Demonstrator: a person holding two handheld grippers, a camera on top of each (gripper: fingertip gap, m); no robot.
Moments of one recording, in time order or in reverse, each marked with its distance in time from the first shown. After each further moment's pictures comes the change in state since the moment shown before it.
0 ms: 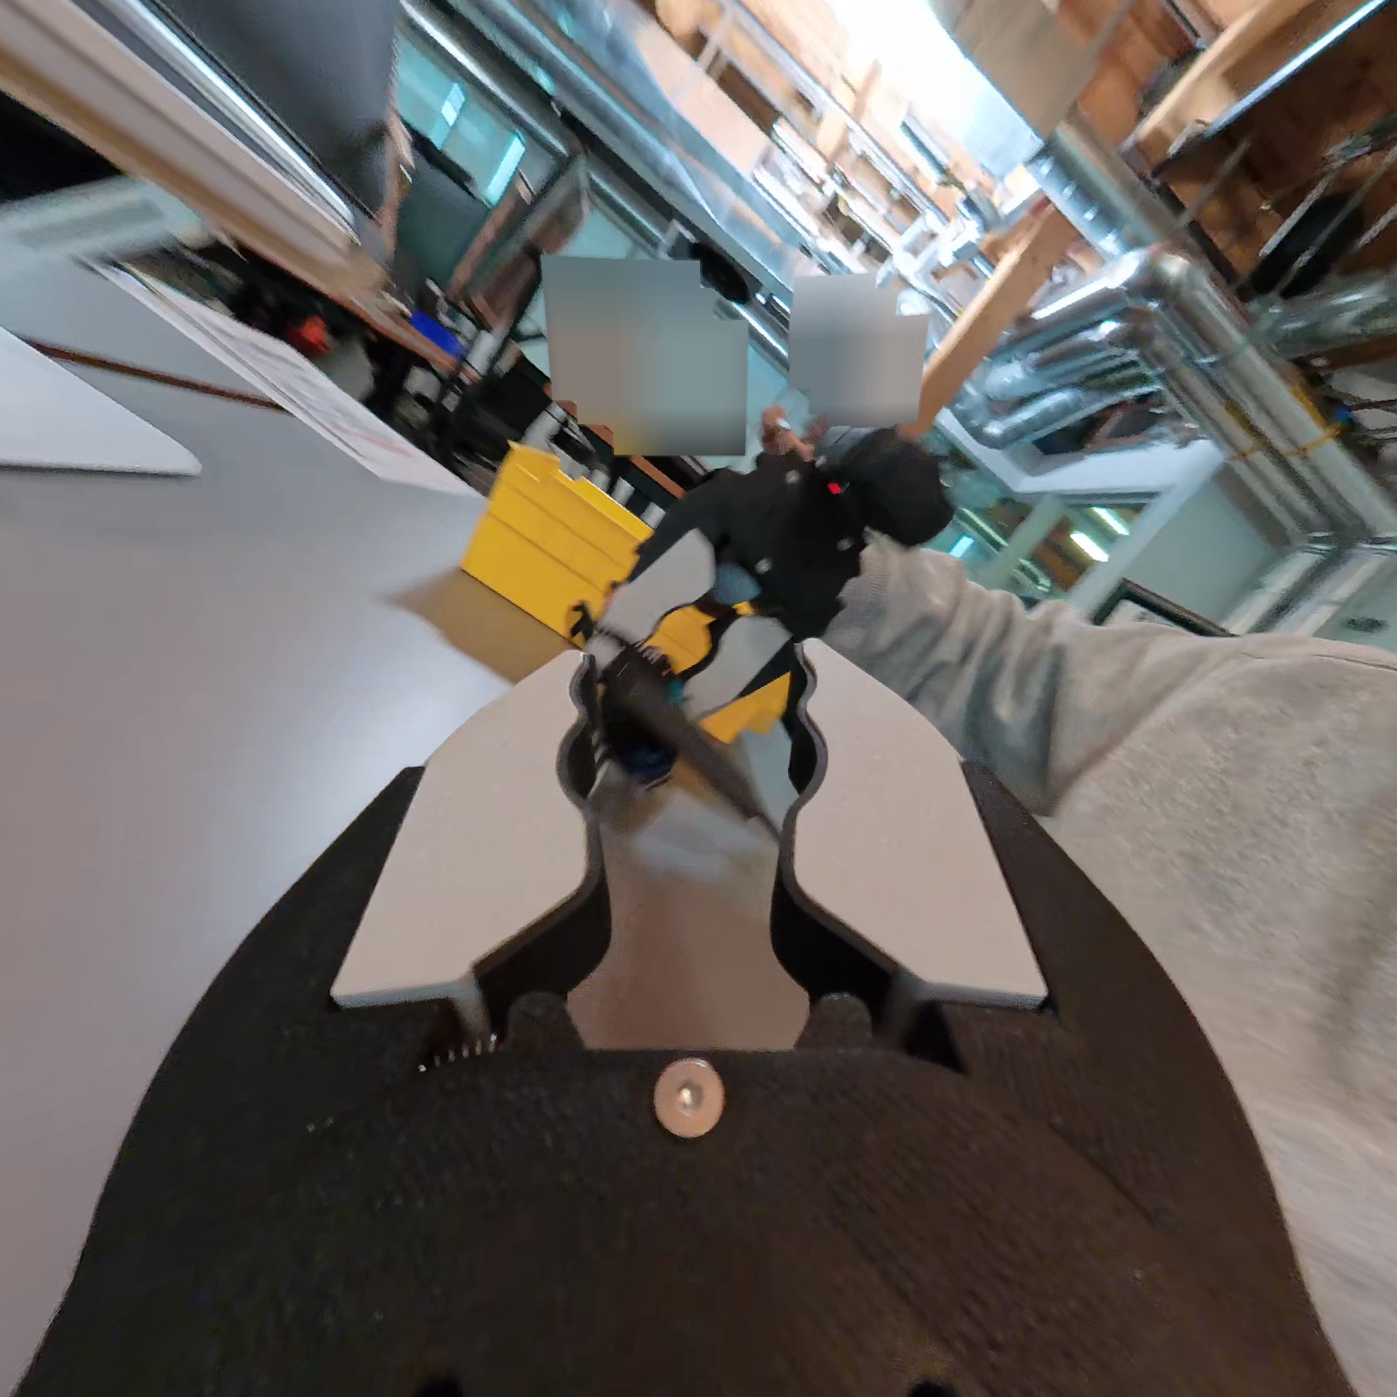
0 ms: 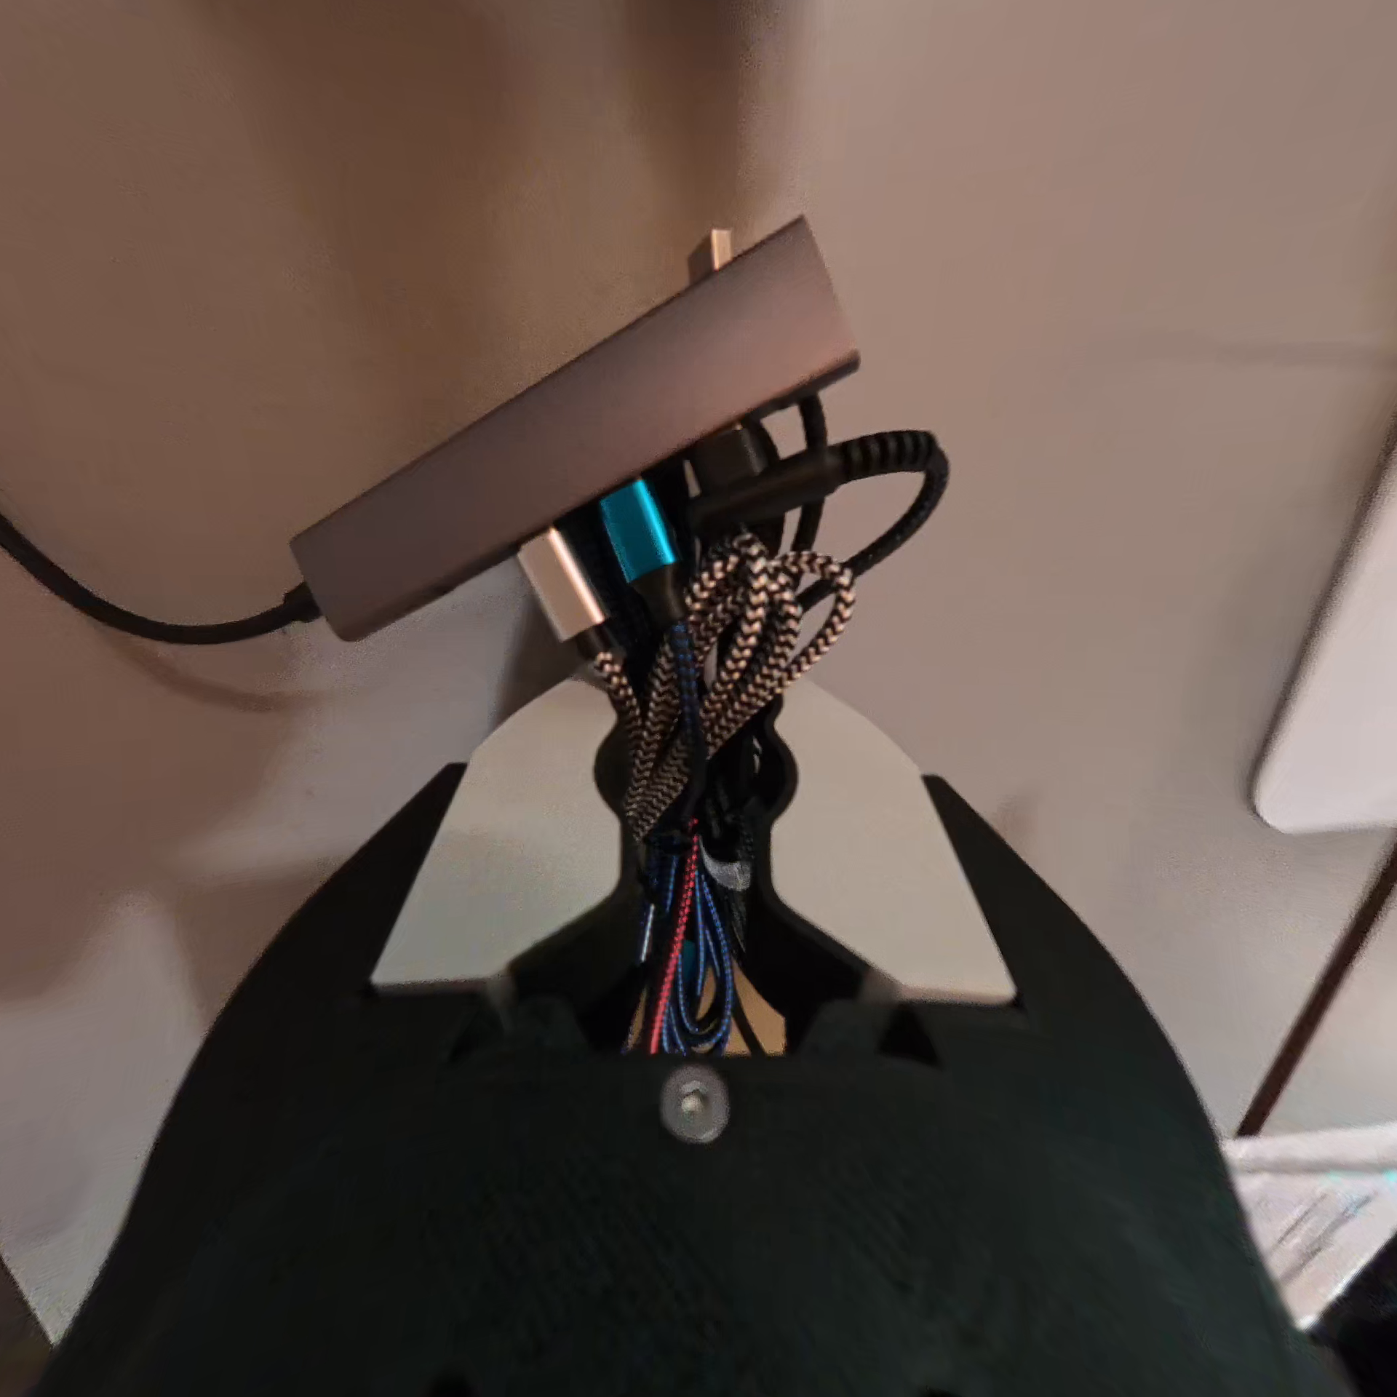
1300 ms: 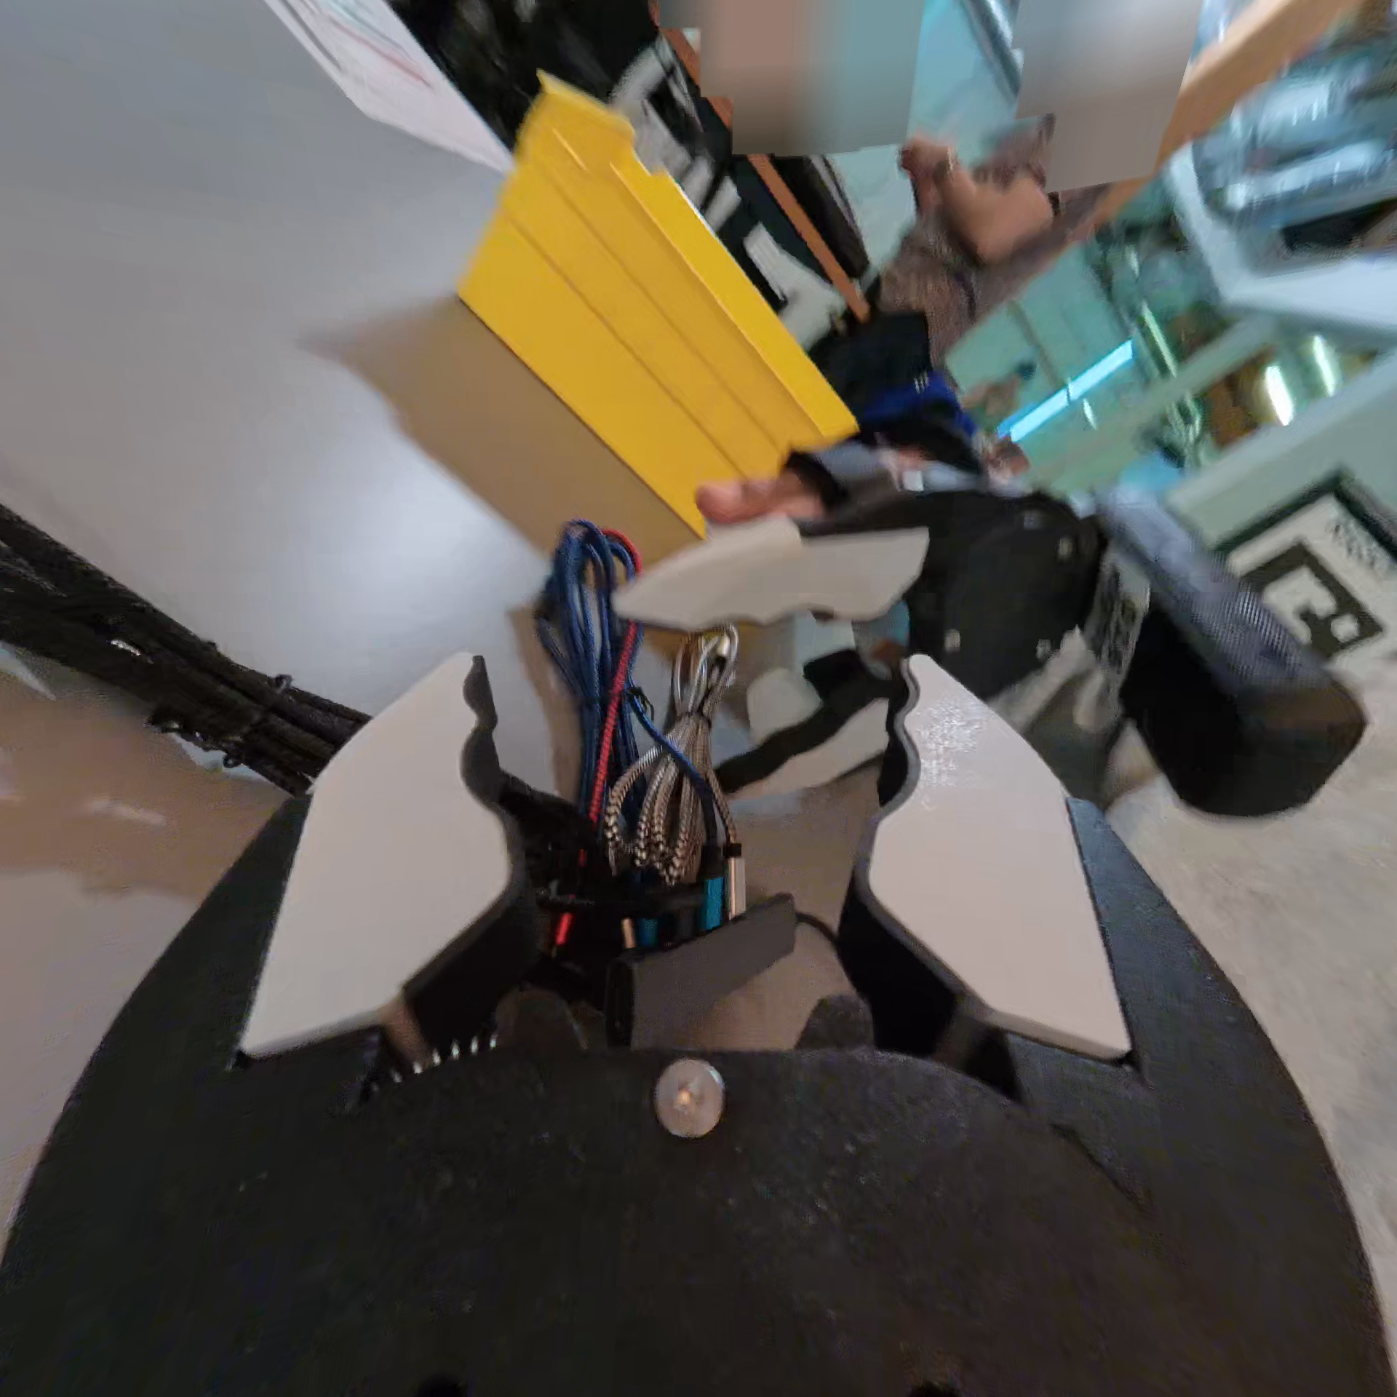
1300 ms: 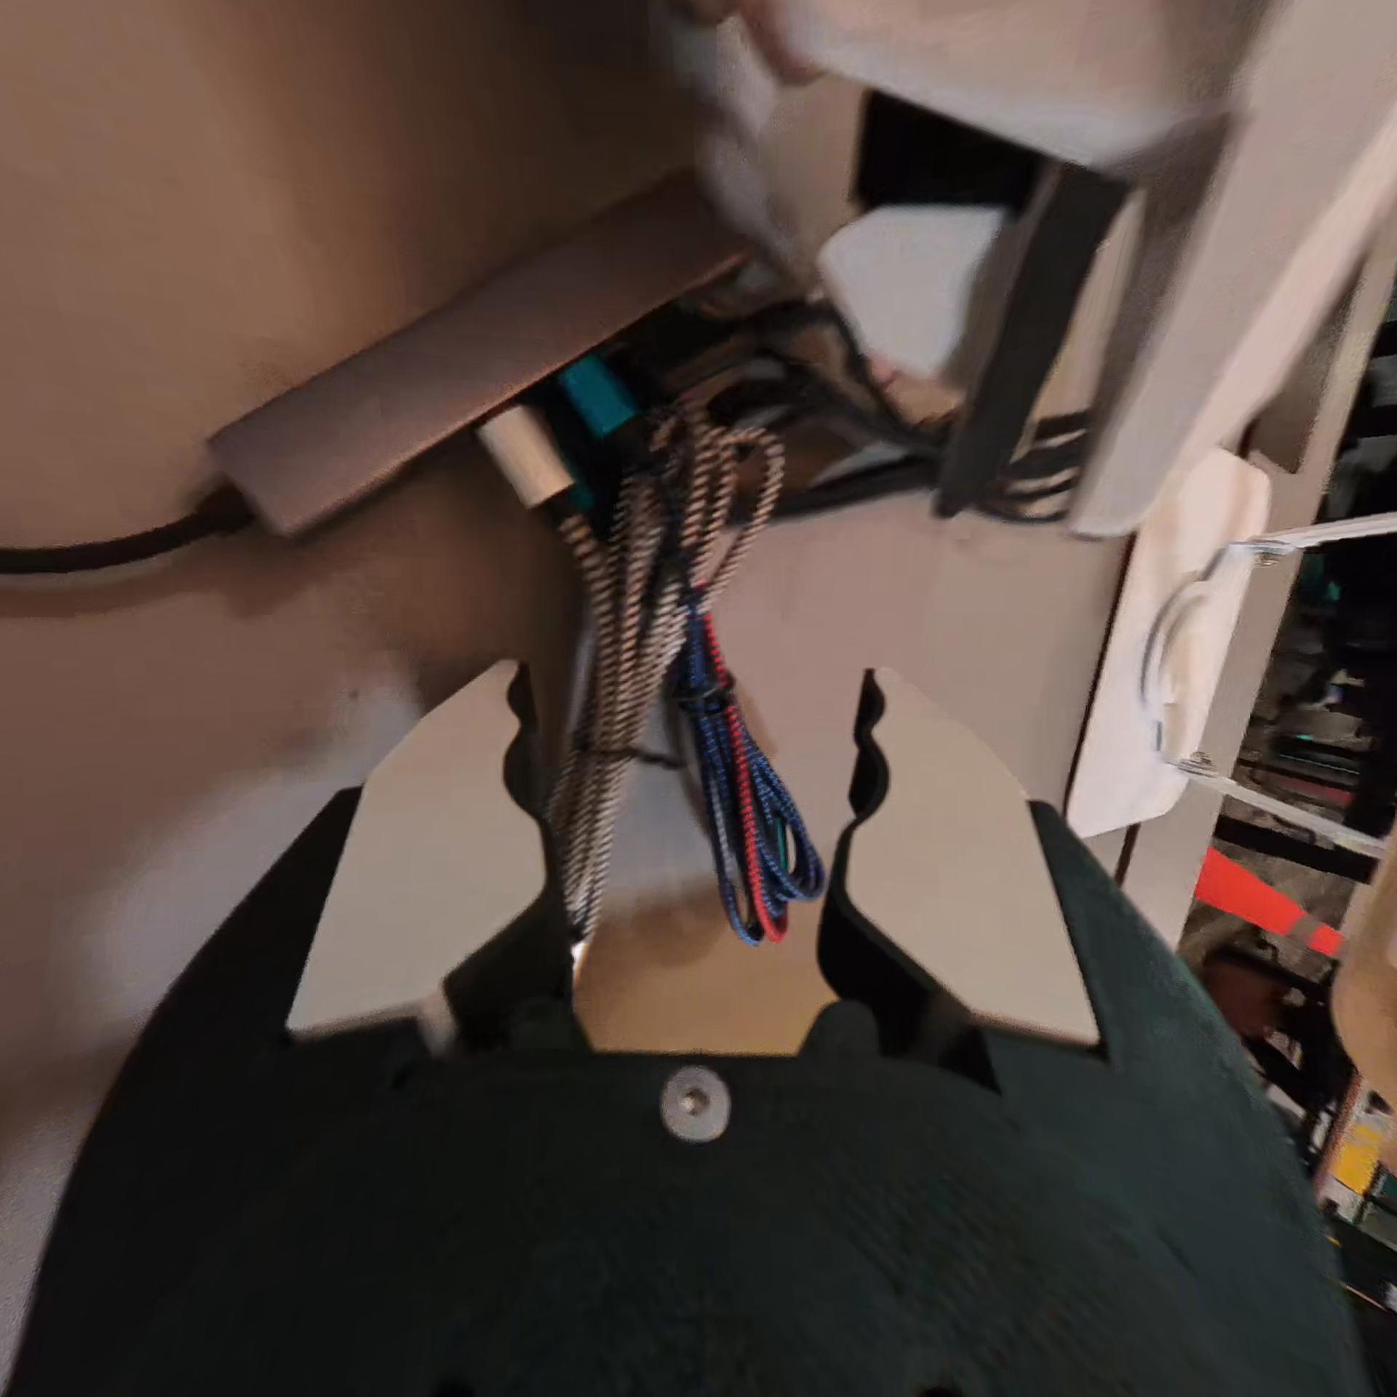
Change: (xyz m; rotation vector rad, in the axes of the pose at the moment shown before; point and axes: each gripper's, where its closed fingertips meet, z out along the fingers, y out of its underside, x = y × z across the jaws) left arm -0.009 0.065 0.072 -0.373 -0.161 -0.143; right arm -0.032 -0.016 0.002 0.127 0.339 -0.188
